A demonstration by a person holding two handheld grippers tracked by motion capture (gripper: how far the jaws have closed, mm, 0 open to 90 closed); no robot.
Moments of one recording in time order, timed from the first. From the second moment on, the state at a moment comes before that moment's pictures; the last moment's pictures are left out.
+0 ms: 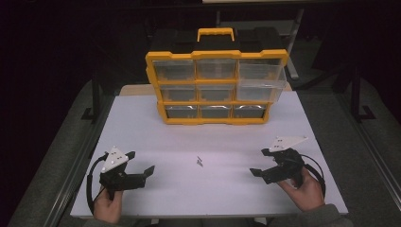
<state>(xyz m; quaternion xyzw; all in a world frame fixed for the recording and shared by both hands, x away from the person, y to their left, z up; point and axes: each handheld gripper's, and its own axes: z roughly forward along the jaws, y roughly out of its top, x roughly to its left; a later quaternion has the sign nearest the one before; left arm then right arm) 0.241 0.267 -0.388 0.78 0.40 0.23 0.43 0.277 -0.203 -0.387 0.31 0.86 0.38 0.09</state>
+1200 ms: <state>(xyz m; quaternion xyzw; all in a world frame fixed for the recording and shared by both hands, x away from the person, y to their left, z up) 0.241 0.264 -0.388 0.78 0.39 0.22 0.43 0.333 -0.081 -0.385 0.22 0.92 0.32 0.03</state>
